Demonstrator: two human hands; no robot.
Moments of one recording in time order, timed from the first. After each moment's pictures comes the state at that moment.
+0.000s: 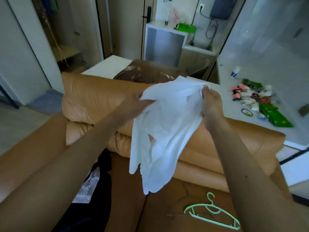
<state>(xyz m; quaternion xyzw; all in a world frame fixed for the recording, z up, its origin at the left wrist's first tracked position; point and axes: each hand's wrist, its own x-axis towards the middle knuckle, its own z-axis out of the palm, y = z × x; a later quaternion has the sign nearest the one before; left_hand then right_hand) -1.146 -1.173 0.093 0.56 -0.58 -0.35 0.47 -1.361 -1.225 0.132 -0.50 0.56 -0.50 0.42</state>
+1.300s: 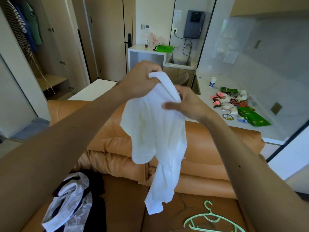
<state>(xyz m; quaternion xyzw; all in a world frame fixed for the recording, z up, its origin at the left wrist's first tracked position) -1.207 -1.209 0.228 0.46 -0.80 -0.06 0.39 -1.410 -1.228 0.181 -0.80 0.40 -0.32 0.33</state>
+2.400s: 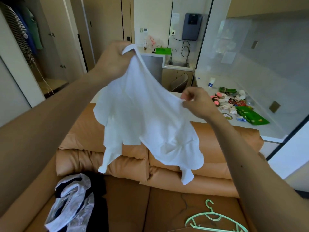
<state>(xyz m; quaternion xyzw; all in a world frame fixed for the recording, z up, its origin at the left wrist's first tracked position) -1.162 -1.199 0.260 0.52 -0.71 -0.04 0.47 -1.439 -1.222 0.177 -0.76 0.51 -0.35 0.17</state>
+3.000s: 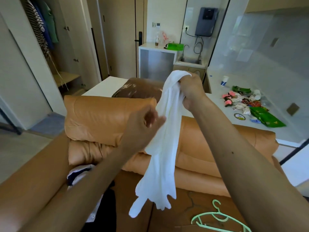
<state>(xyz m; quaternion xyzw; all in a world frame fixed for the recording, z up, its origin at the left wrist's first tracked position) -1.201 -1.108 0.106 0.51 -0.66 -0.12 0.54 -1.333 -1.211 0.202 -0.49 0.47 -0.55 0.49</state>
